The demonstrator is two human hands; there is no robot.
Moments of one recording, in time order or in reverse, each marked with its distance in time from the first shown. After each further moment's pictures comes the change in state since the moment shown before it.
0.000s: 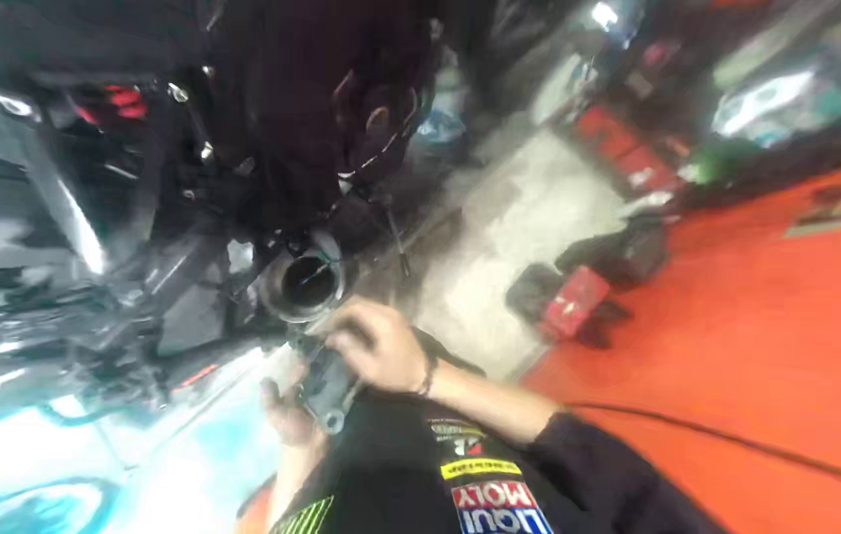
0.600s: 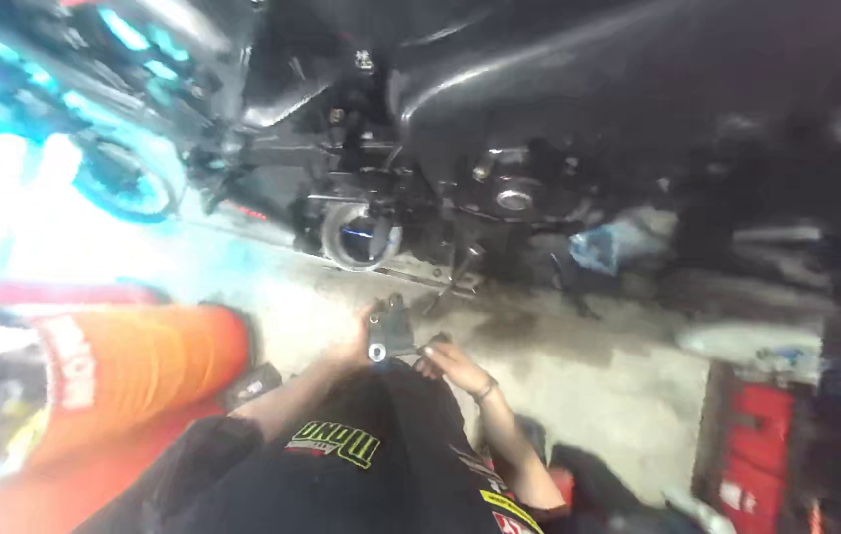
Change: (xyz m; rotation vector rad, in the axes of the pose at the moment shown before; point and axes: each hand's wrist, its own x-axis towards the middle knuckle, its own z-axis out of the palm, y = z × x) left_hand 0.097 -0.196 0.025 -0.156 0.274 -0.383; right_hand 0.020 0.244 -0.208 0.173 -1.061 0.755
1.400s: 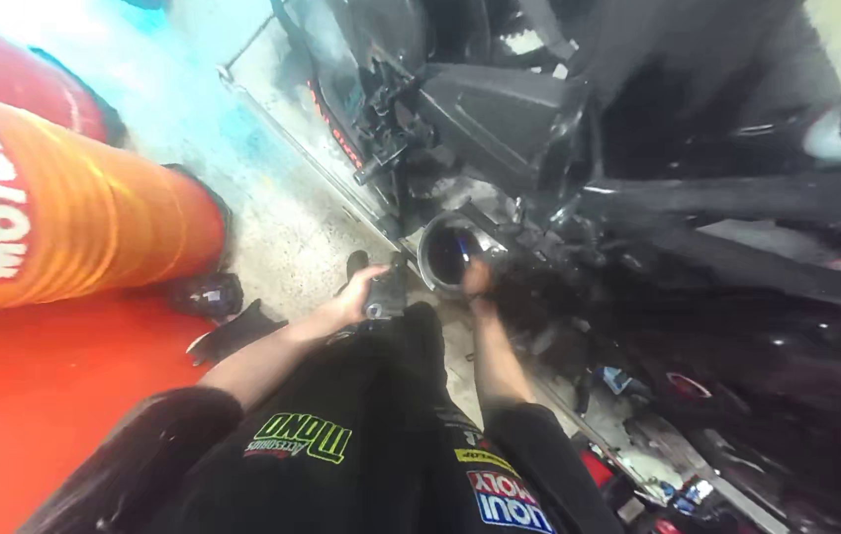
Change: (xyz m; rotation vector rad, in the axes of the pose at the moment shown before) left_hand 0.021 0.174 -0.224 -0.287 -0.003 0.183; right_hand 0.366 -0.155 0.074 -1.273 0.412 0.218
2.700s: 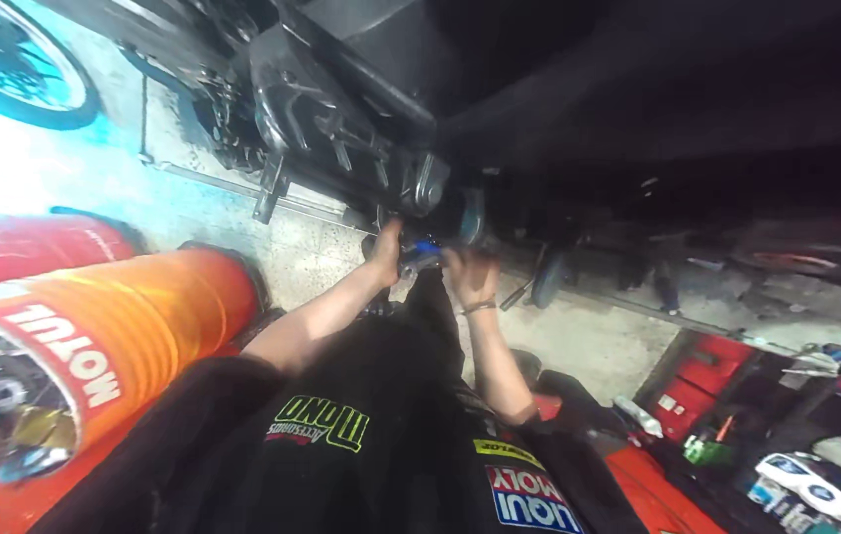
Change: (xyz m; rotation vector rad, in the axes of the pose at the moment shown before) left_hand 0.117 -0.006 0.076 0.373 0.182 -0.214; right_hand -0.095 0.015 0.024 0.513 0.277 0.052
